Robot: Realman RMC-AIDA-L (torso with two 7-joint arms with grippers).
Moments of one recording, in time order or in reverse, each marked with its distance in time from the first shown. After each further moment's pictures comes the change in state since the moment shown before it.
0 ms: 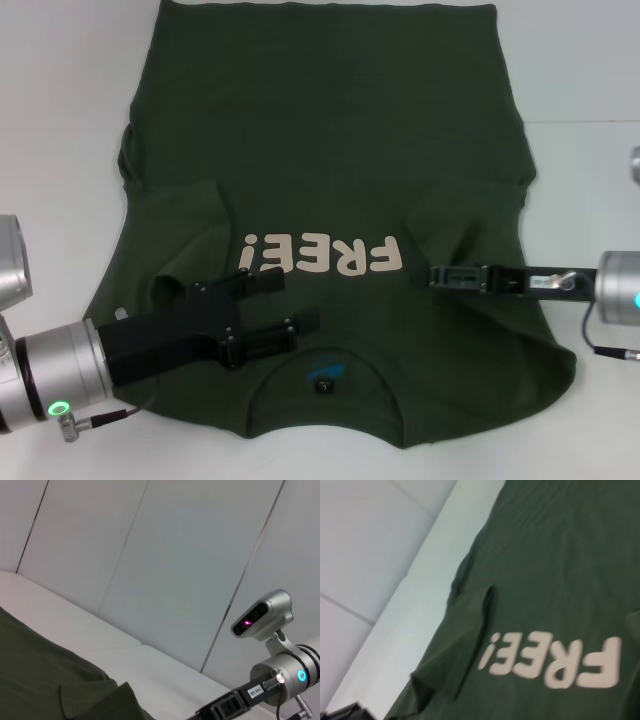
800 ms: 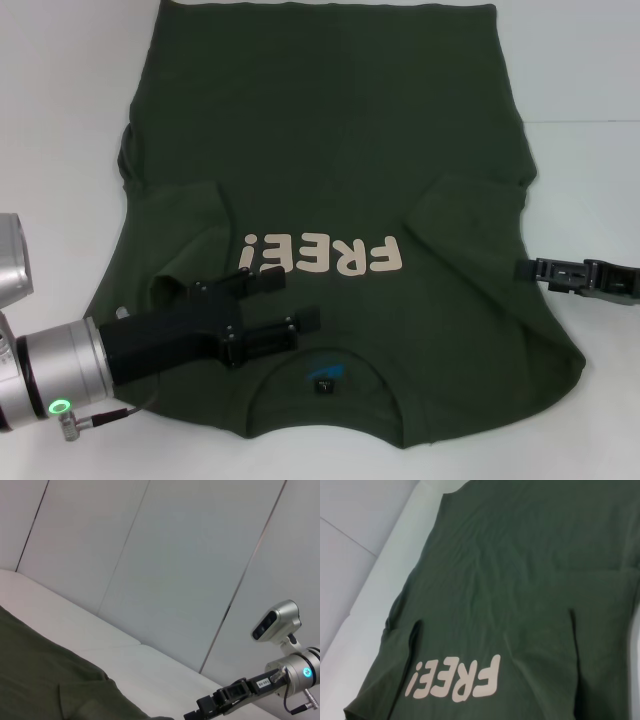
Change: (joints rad) left arm -0.003 0.000 0.001 0.002 0.000 0.000 -0.014; right arm -0.110 -0.104 0.064 -0.036 0.000 -0.029 0.041
